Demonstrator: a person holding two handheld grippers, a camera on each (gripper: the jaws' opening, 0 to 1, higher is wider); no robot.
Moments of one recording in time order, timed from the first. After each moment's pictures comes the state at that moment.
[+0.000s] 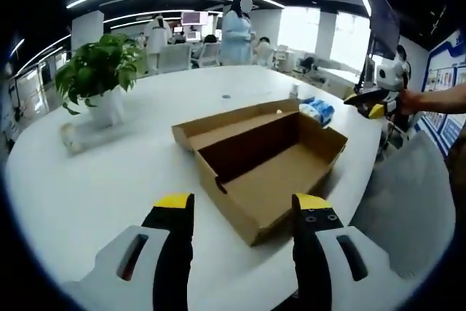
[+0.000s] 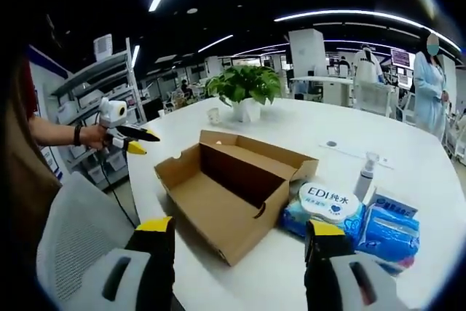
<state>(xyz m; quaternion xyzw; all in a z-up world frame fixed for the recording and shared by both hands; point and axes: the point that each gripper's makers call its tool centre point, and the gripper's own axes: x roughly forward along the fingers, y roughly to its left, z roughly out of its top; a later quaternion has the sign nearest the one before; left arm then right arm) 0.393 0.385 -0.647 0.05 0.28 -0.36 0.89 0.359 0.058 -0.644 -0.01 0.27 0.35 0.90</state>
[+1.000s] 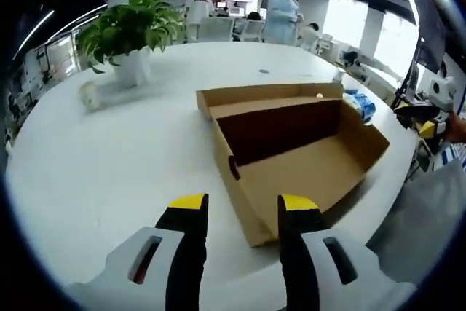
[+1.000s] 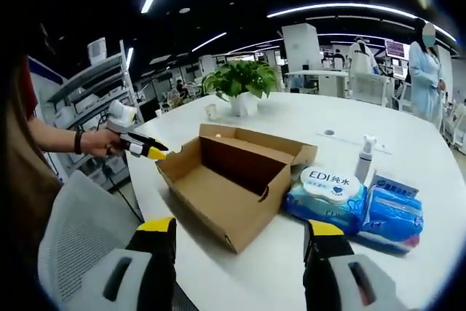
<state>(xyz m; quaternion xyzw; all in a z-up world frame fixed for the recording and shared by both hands) 0.408 0.377 -0.699 0.03 0.36 -0.23 0.90 0.339 0.054 -0.656 0.01 0.29 0.34 0.90</state>
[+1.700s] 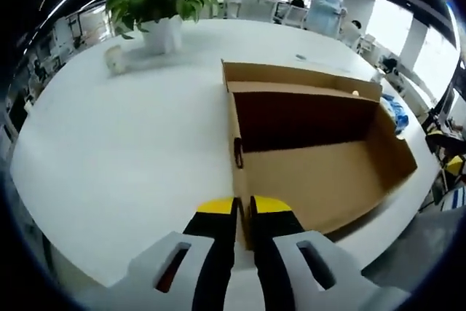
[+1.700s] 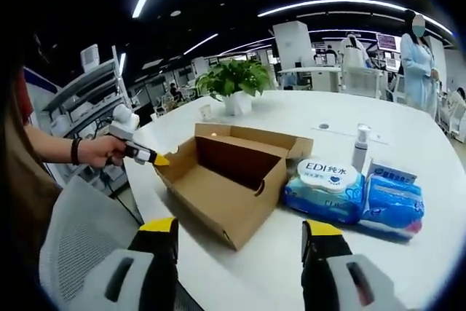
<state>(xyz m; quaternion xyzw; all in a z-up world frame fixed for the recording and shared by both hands) 0.408 0.379 -0.720 0.00 0.41 -0.10 0.90 0.336 0.051 -0.661 0.03 0.29 0.32 0.90</state>
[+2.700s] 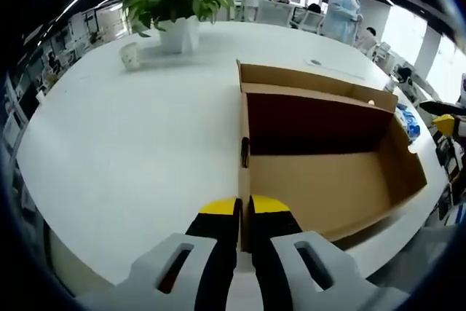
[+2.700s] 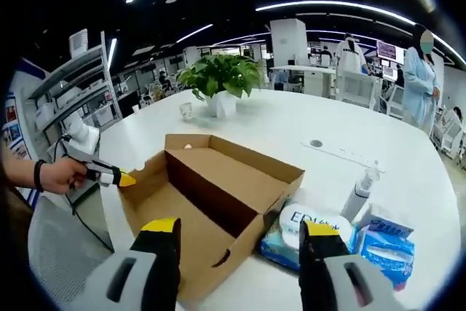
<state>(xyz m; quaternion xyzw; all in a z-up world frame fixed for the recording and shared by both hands) 0.408 0.382 -0.721 -0.01 0.41 -0.06 0.91 0.449 0.075 -0.647 -0.02 0.31 0.29 0.91</state>
